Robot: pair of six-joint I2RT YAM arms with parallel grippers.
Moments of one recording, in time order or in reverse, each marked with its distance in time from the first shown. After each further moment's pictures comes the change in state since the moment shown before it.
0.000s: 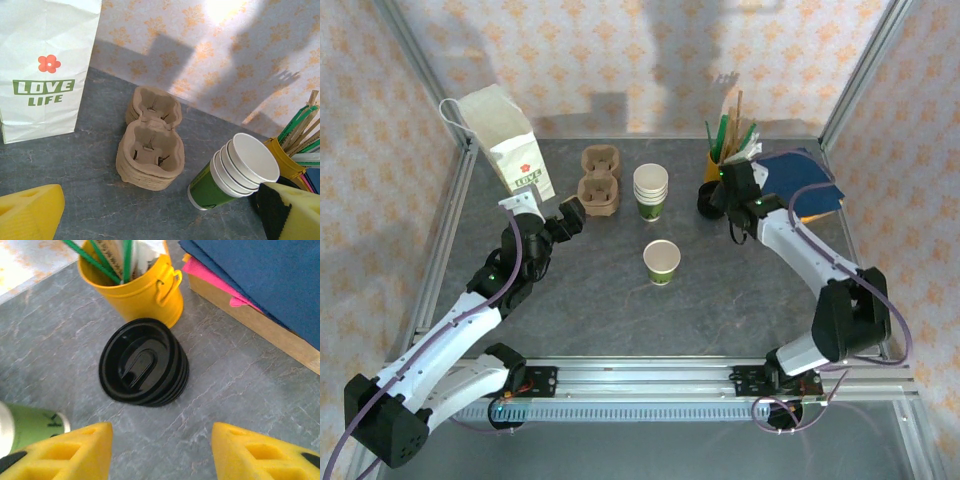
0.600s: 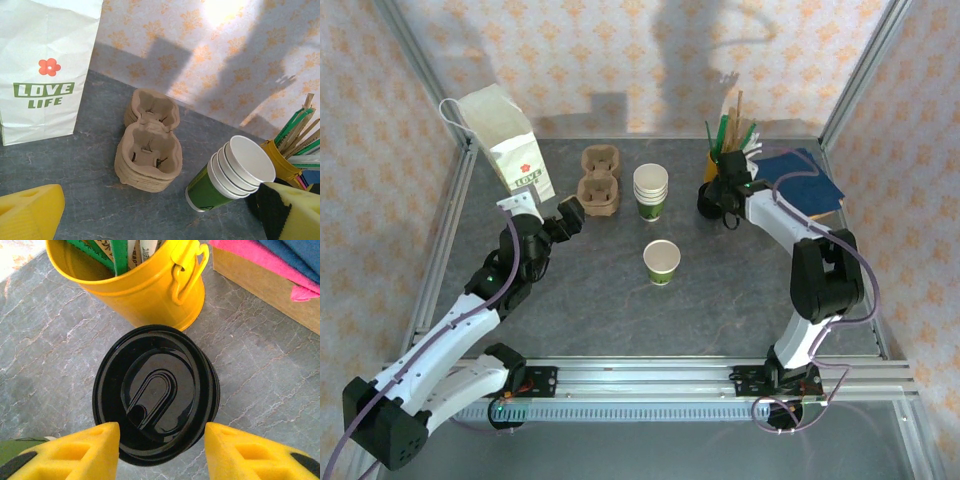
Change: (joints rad) left arm 0.000 -0.015 0.000 -0.002 0.000 -0.001; right arm -0.056 0.246 0.127 0.060 -0.121 0.019
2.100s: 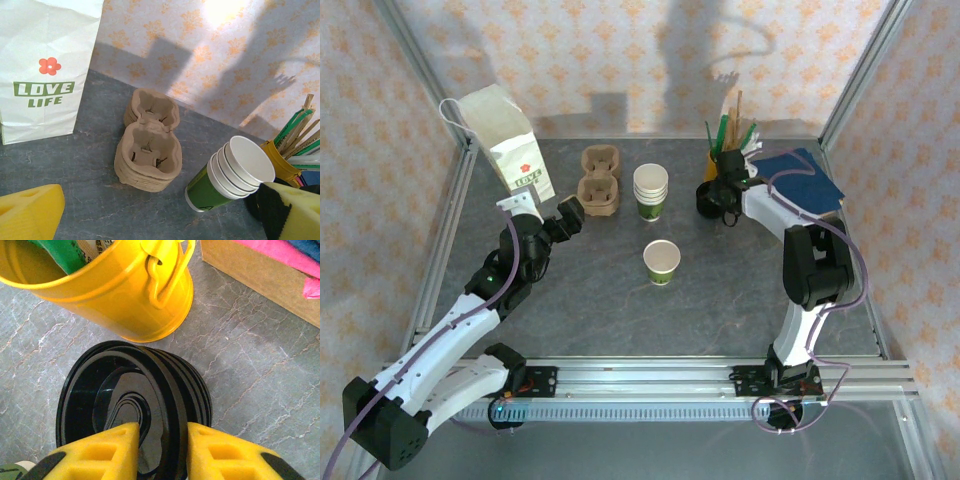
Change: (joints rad) left arm 0.000 0.000 0.000 0.000 0.000 -0.006; right arm -0.026 0.099 0.050 -0.005 -0.006 0.023
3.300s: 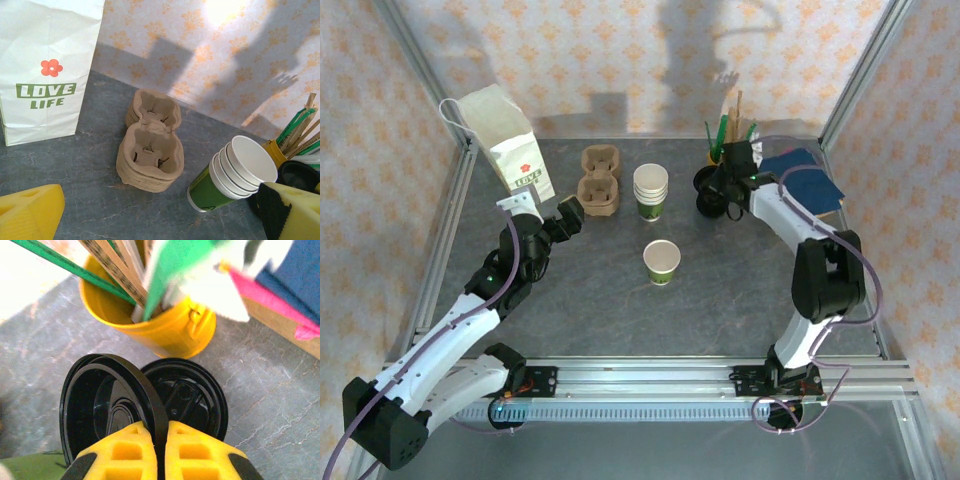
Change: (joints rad) left arm 0.000 0.000 0.008 -0.014 -0.005 0.011; right arm 0.000 -0.130 0.017 0.000 -0.021 -0.046
